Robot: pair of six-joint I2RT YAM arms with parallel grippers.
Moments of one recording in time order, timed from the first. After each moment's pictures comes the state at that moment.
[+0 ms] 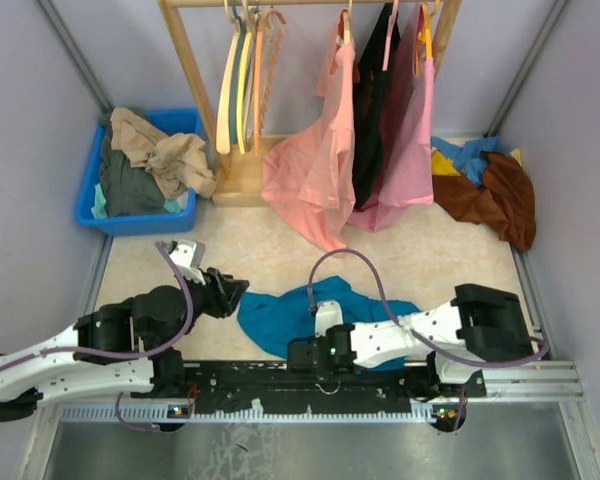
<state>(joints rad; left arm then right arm) -1.32 0.54 0.79 -0.62 -0.71 -0.61 1.57 1.52 0.85 -0.79 0.41 1.38</state>
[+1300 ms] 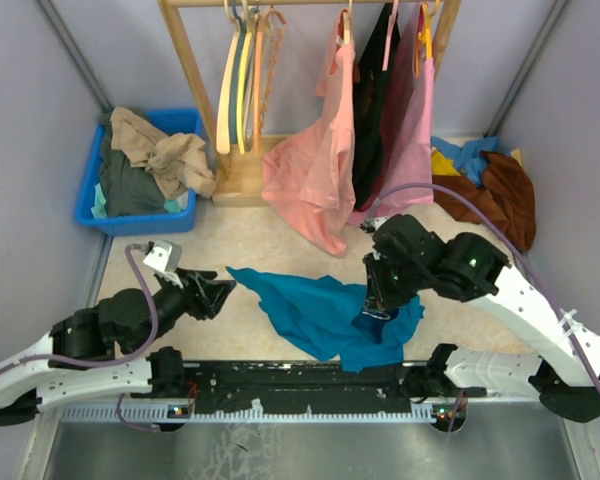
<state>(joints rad) -1.32 0.45 0.84 -0.66 -0.69 -0.50 0.94 1.03 1.32 -1.31 -0.04 0.61</state>
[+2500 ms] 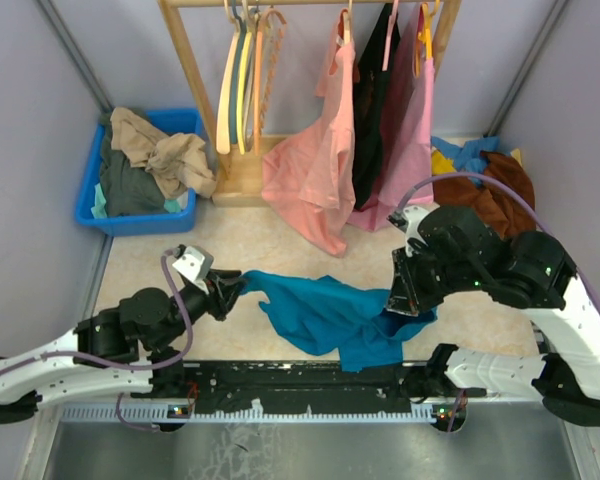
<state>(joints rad) -1.32 0.48 0.73 -0.41 -0.61 -0.25 0.94 1.00 1.63 -1.54 -0.08 0.52</state>
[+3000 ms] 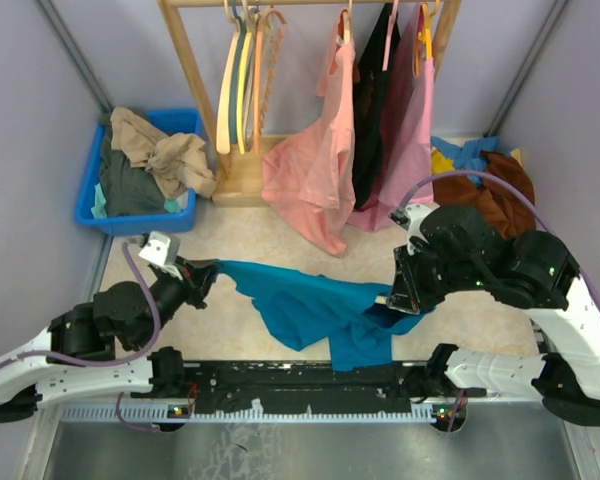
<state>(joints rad) -1.32 0.50 0.88 -0.58 -0.76 -0.35 0.94 1.00 1.66 -1.55 -0.05 0.52</state>
